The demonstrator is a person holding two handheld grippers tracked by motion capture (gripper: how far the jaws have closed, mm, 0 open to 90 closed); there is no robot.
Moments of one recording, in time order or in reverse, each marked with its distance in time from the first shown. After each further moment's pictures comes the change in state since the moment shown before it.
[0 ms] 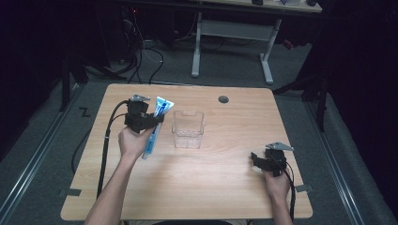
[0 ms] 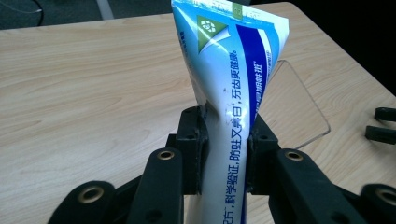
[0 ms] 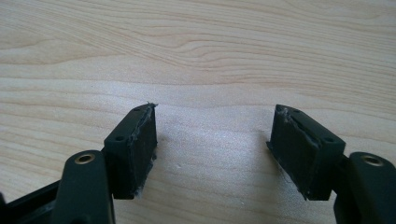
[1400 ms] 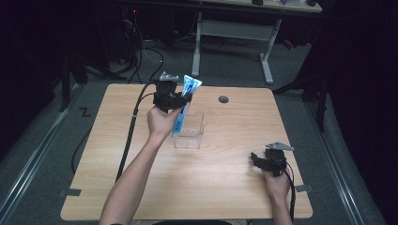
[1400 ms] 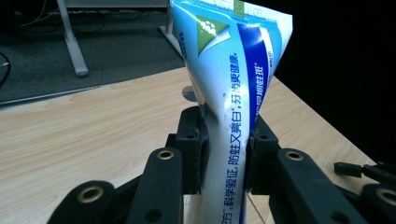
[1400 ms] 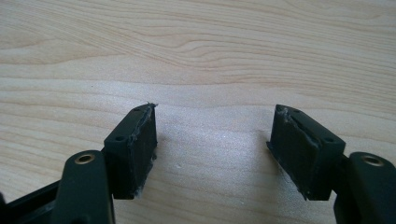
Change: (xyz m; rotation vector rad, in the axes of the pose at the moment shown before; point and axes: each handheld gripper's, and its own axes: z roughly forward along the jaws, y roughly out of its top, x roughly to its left) left arm -0.051 0.067 0.040 -0.128 -0.075 0.060; right arm 0.000 0.000 0.000 0.000 0.001 0.000
